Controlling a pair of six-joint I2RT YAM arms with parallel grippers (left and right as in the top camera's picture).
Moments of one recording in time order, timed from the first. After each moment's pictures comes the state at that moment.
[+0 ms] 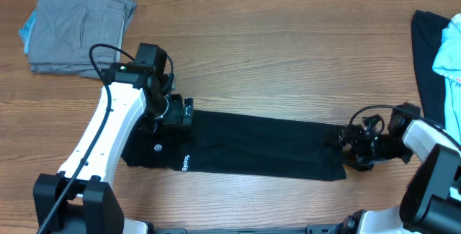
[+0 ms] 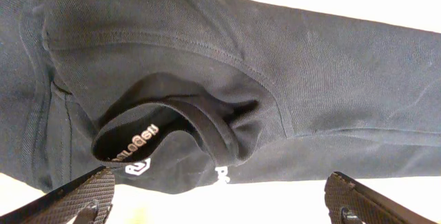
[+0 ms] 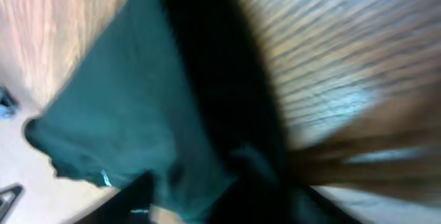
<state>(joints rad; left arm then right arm) -0.16 1.61 1.26 -1.16 0.15 -0.20 -0.43 1.66 0.74 -0.85 -0.63 0.16</state>
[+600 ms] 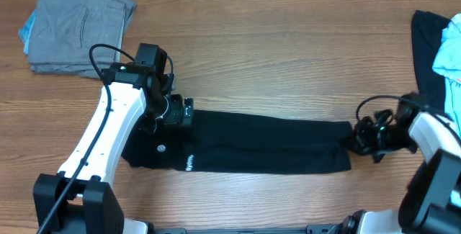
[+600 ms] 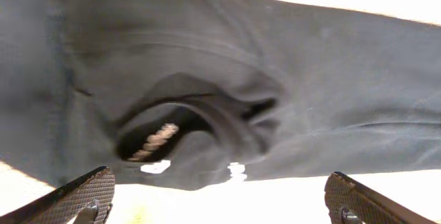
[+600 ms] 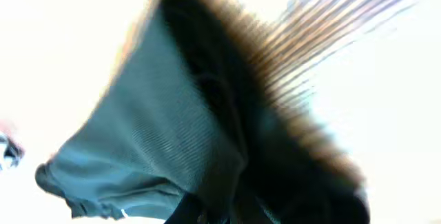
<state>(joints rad) -0.16 1.61 1.26 -1.17 0.15 -0.20 -0.43 1.61 0.89 -0.95 -0.51 0.35</state>
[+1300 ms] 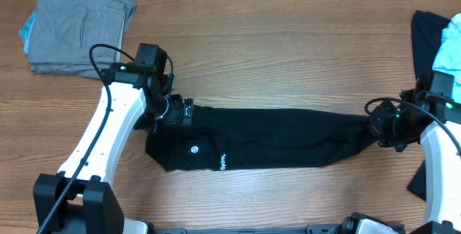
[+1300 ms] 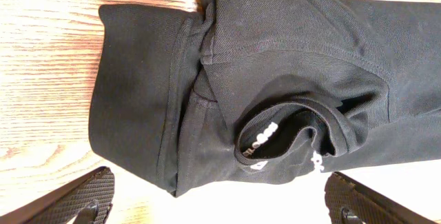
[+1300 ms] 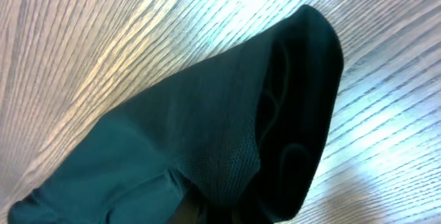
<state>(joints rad) -0.16 1.61 1.26 -1.17 0.15 -0.20 -0.34 1.34 1.05 -1.10 -0.25 0.44</state>
